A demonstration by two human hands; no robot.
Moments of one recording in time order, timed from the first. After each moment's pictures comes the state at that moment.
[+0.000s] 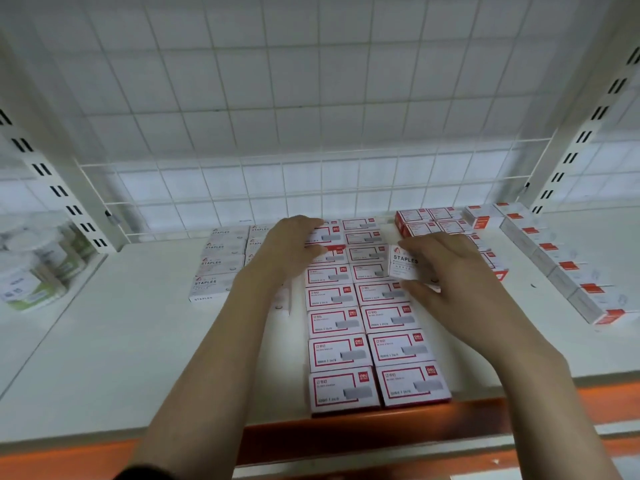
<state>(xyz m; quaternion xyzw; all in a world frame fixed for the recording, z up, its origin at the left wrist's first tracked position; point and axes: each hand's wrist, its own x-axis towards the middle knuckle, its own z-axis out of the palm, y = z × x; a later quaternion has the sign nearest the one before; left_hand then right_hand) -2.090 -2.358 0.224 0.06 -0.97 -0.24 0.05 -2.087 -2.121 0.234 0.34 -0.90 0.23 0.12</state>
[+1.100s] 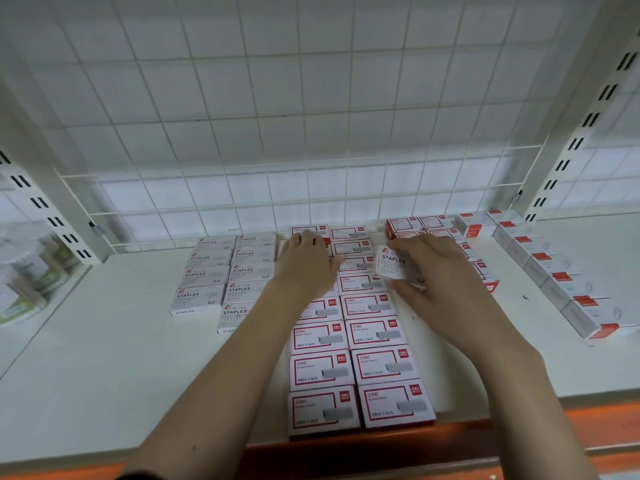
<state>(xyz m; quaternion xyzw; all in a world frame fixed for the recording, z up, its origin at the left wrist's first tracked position) -2.121 -2.321 0.197 0.10 -1.00 -0.02 -0.01 -2.111 -2.121 0.229 0.32 -0.91 0.24 0.12</state>
